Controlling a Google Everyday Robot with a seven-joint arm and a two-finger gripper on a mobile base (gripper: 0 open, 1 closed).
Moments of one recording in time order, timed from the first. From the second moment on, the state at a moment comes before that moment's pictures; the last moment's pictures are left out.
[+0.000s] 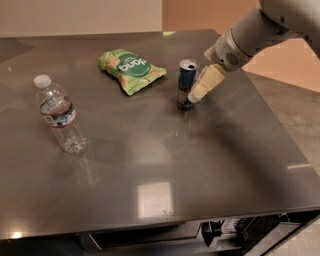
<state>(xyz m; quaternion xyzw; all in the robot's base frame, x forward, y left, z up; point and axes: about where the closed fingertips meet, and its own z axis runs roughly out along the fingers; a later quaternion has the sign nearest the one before) 0.648 -0.115 0.905 -0.56 0.76 0.12 0.30</state>
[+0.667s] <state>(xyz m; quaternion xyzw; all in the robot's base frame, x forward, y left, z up) 0.661 -0.098 0.904 -0.56 0.76 0.15 0.30</state>
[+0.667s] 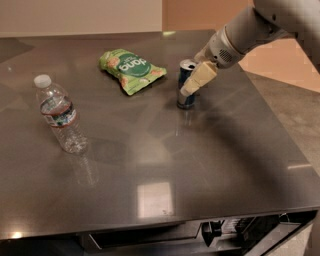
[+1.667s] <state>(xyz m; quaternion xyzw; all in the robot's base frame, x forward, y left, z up) 0.647 -0.095 0.936 -0.57 0.74 0.18 0.31</state>
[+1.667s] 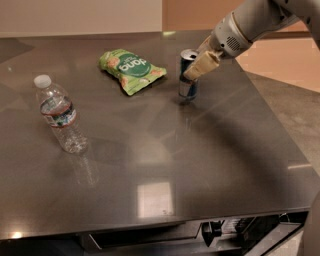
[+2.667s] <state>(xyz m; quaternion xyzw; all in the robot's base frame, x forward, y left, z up) 0.626 -0.076 1.053 -0.64 0.67 0.18 0.34</state>
